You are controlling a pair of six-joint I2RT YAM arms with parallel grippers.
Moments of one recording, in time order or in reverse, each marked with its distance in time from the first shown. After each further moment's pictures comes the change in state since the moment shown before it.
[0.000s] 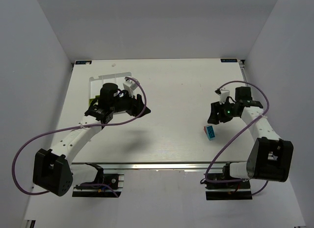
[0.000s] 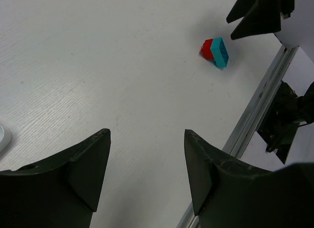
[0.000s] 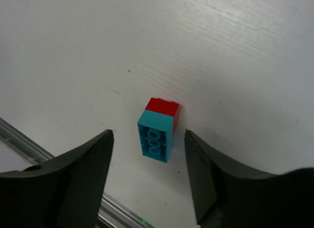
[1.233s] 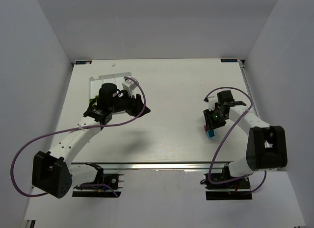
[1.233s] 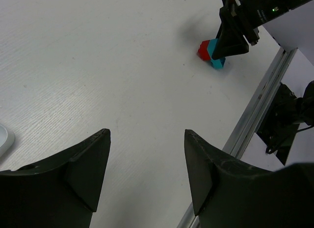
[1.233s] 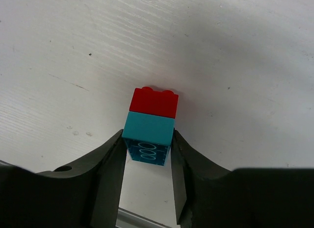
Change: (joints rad) left arm 0.000 -0.023 0.000 0.000 -0.003 0.001; right arm 0.208 0.138 -0.055 0.037 0.329 0.138
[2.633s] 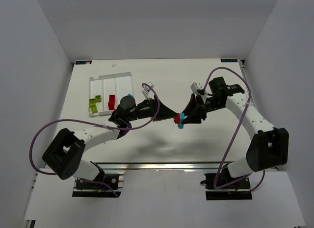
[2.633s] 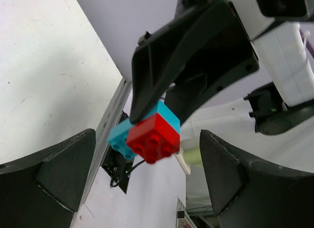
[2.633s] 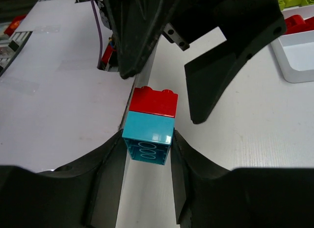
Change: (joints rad) left arm -0.274 0.212 -0.188 0.870 0.062 -0.967; right arm 0.159 0.023 0.377 -0.509 -1.188 -0.954
